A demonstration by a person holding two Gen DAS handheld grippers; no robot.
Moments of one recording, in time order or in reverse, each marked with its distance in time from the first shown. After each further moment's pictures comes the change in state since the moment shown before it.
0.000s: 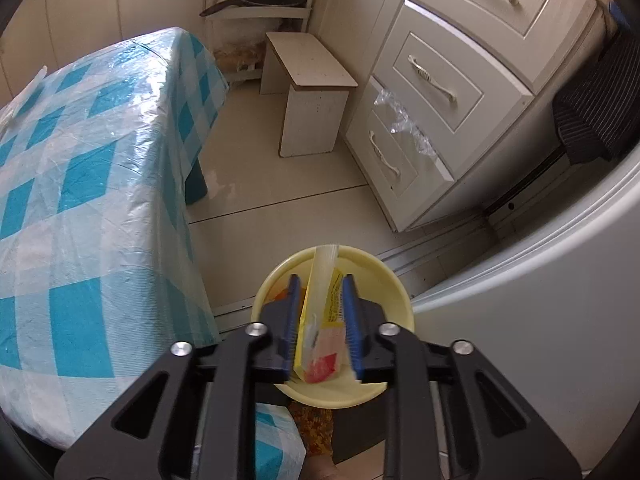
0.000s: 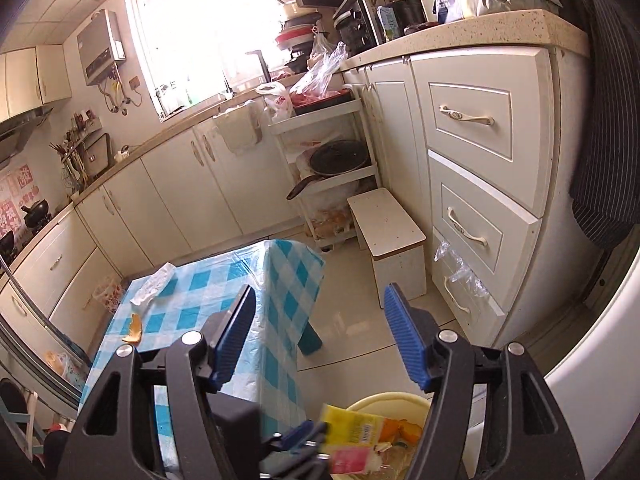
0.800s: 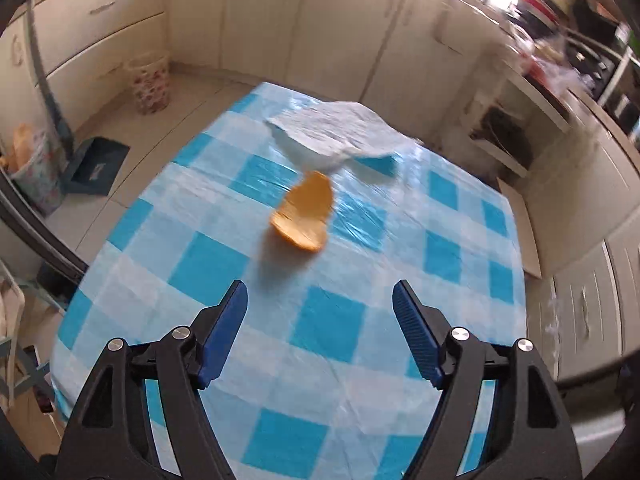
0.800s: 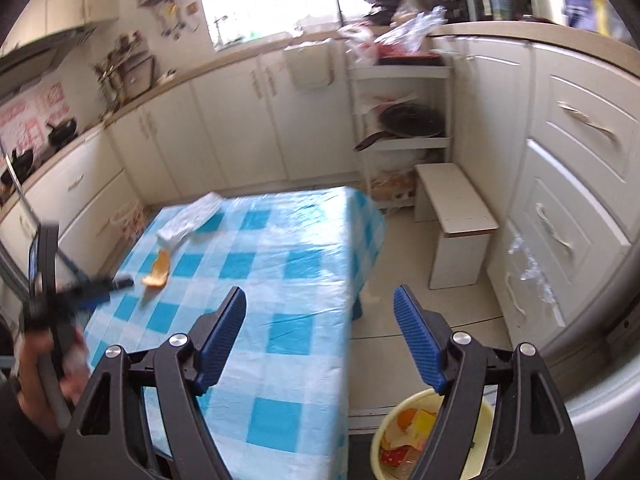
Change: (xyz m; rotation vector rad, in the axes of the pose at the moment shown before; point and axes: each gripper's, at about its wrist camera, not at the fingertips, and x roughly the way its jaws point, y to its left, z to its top) left arm -0.163 0.383 0.040 -0.616 -0.244 0.325; right arm 0.084 0.128 -0.044 -0.235 0.186 0.093
